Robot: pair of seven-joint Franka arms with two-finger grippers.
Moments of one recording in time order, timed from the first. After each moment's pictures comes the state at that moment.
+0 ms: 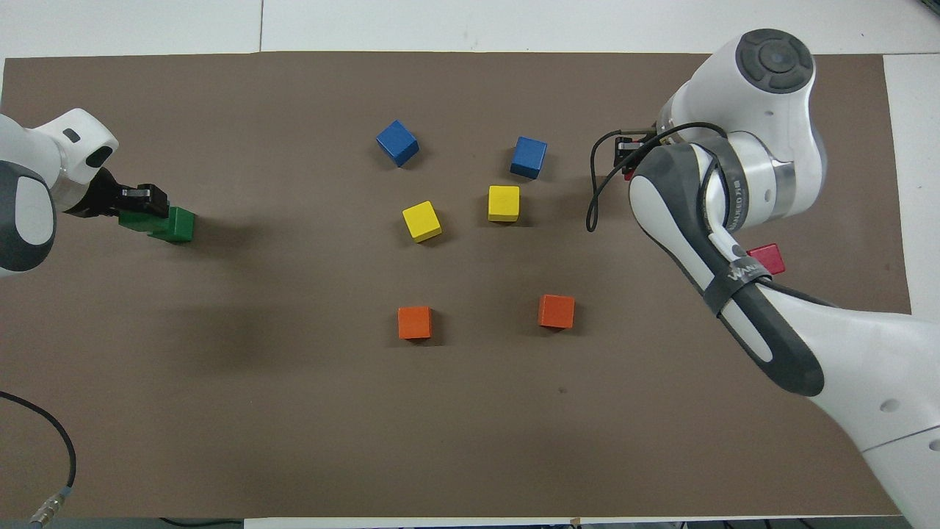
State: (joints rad) left arm 0.10 0.33 -0.03 -1.78 -0.01 2.10 0.12; right arm 0.01 0.43 0.11 -1.50 -0.07 1.96 0.14
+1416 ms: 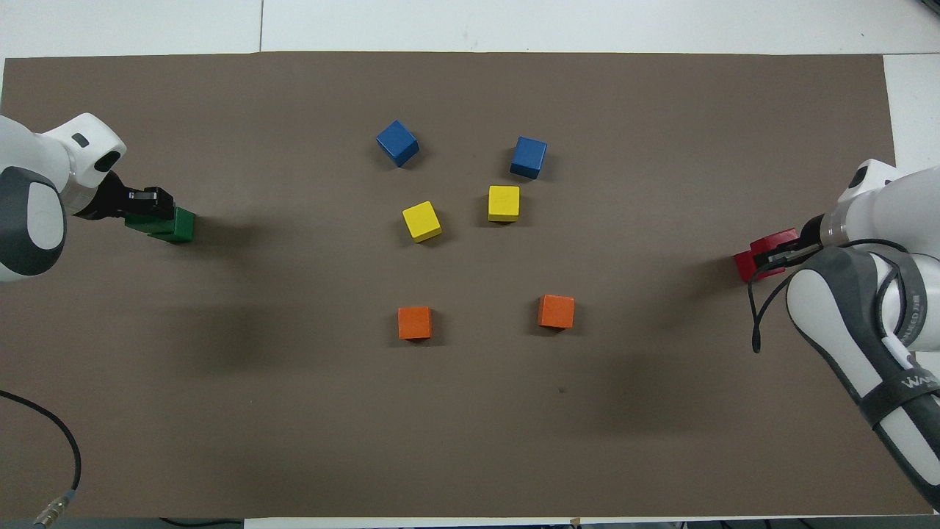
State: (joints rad) left arm 0.10 0.33 -0.03 -1.80 -0.01 2.14 0.13; right arm -0.23 0.07 0.11 -2.14 -0.07 2.21 -0.33
